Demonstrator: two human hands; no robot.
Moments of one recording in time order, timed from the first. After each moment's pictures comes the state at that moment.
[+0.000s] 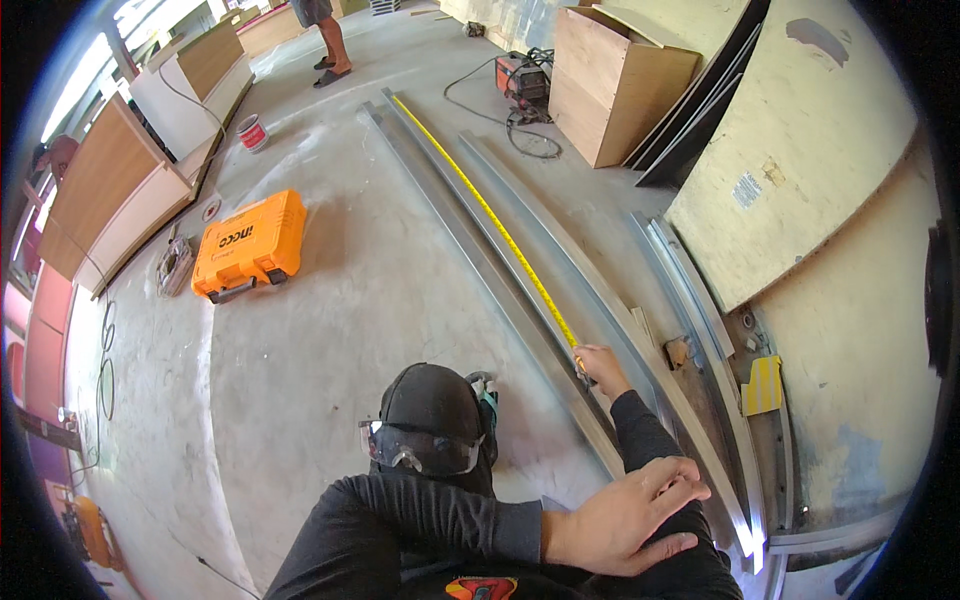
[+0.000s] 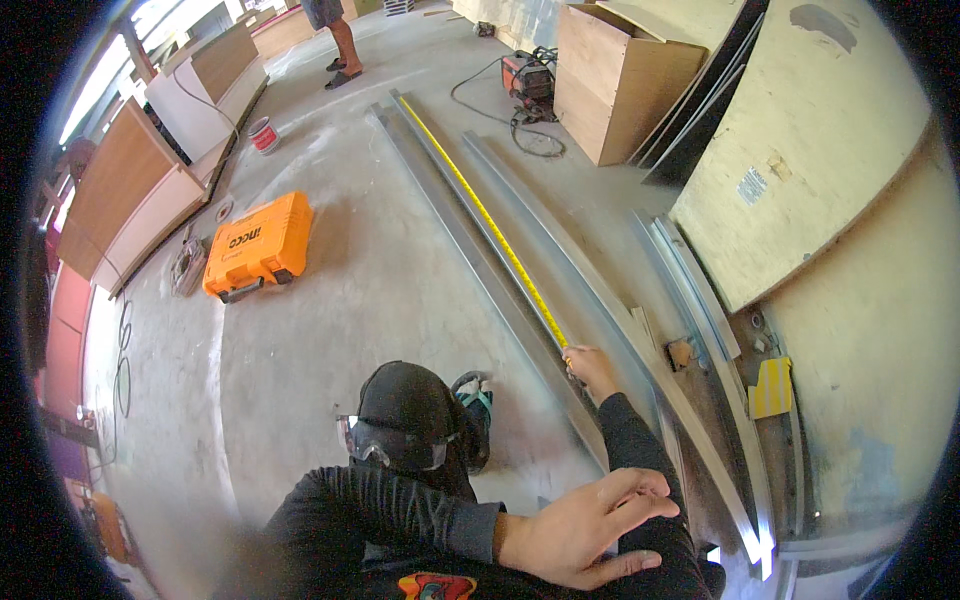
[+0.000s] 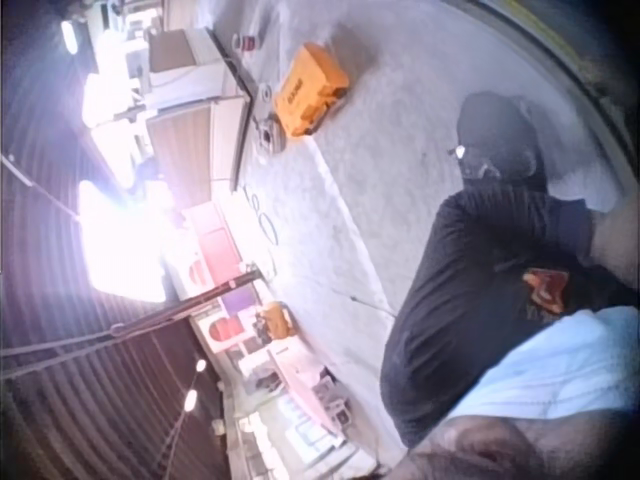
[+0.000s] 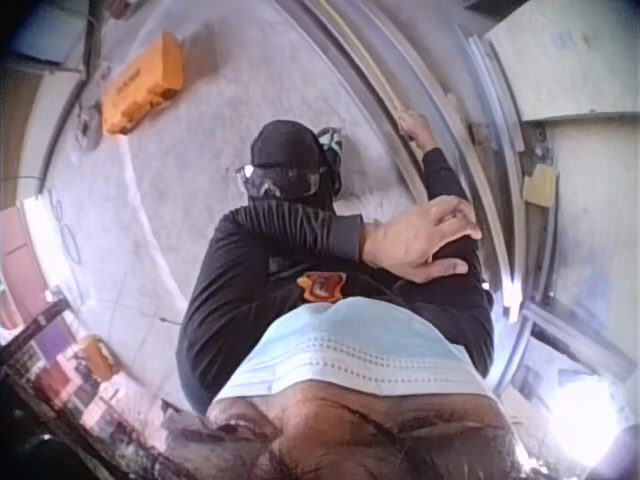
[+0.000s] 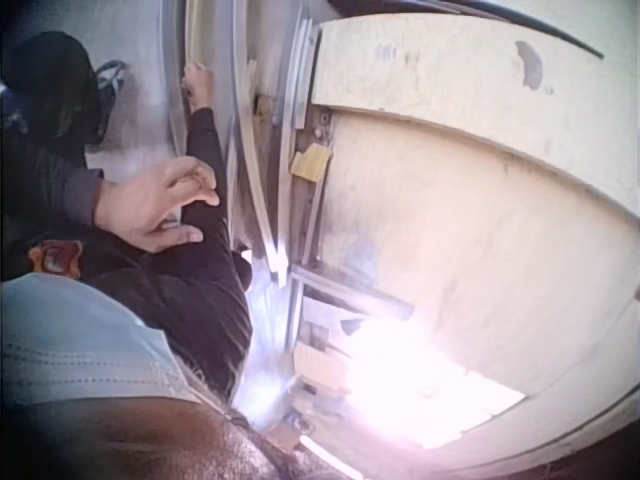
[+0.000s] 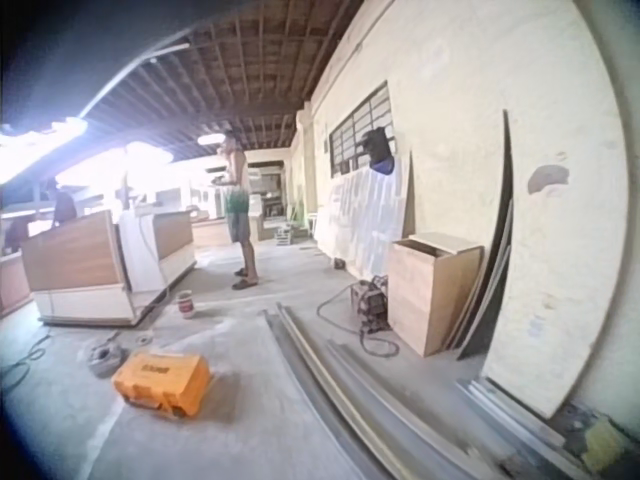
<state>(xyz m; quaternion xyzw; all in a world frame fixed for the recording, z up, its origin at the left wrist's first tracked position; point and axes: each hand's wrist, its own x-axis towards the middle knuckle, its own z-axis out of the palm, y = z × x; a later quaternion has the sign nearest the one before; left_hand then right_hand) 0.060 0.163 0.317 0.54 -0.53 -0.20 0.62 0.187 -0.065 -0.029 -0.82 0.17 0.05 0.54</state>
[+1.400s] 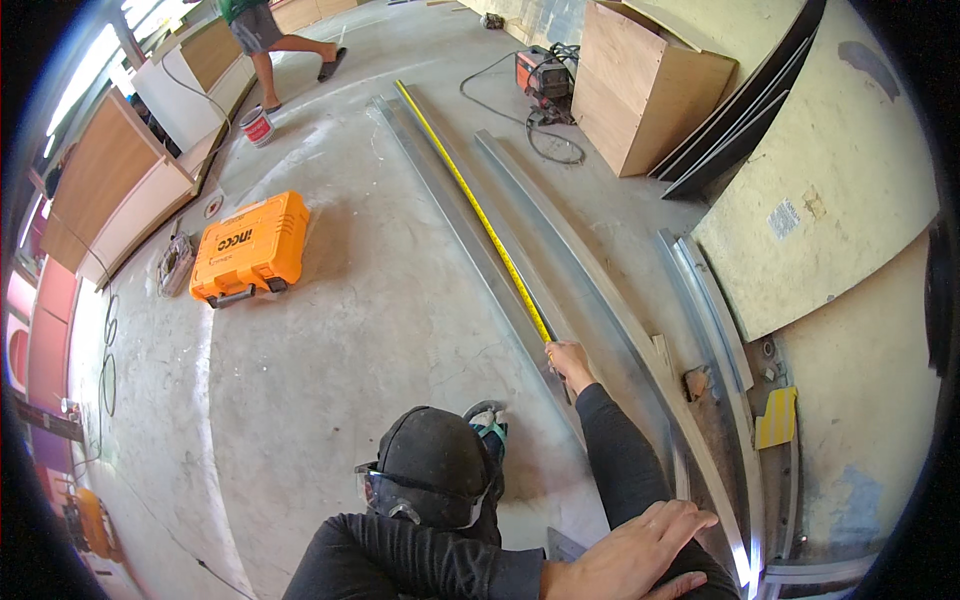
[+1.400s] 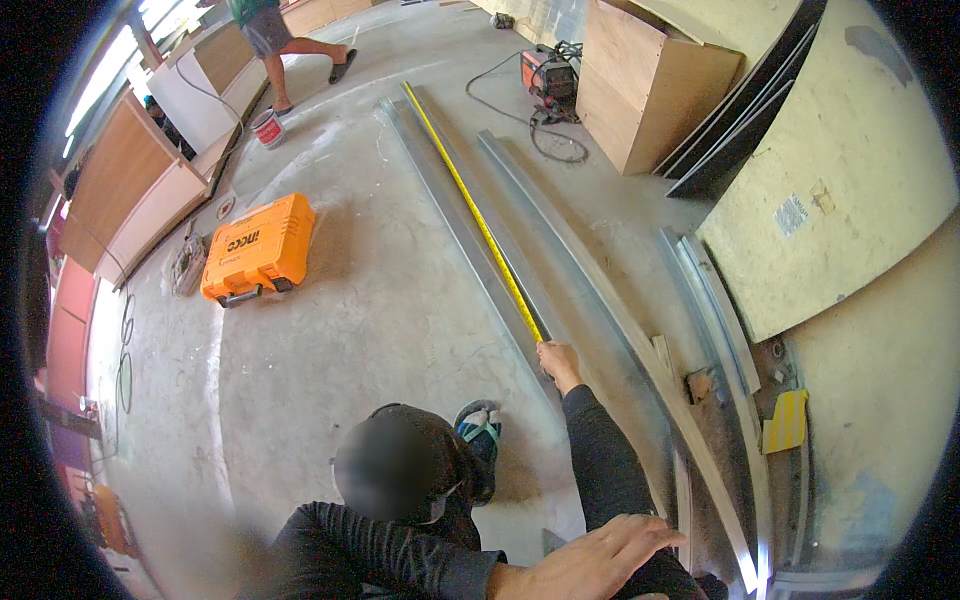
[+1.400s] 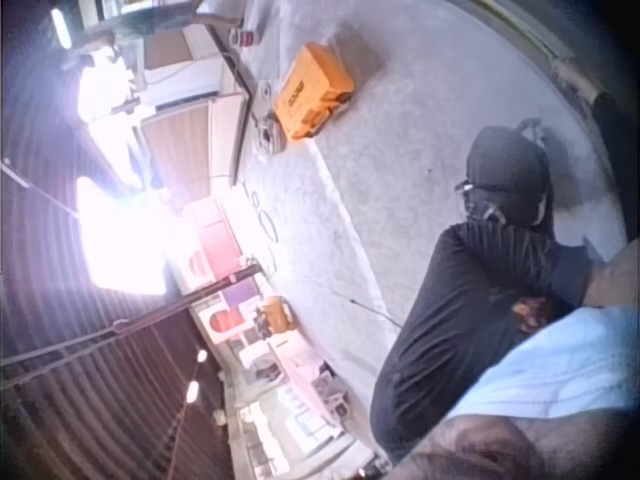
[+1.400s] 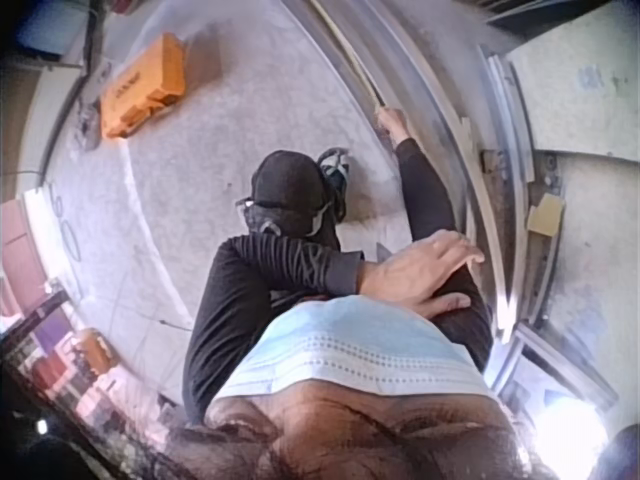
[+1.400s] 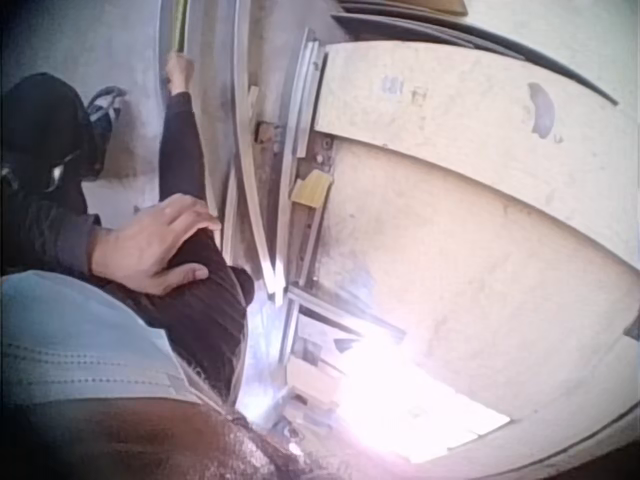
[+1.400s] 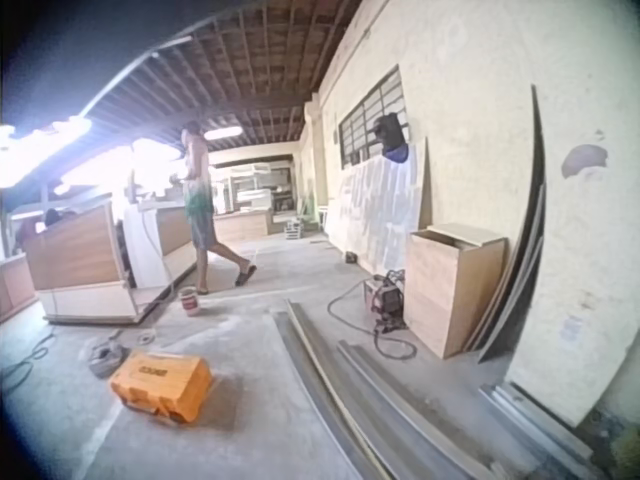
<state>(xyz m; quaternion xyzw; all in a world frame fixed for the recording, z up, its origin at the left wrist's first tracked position) 0.100 0.164 0.335 0.63 -0.42 -0.22 0.62 0.311 0.027 -0.057 -0.71 0.31 0.12 0.61</state>
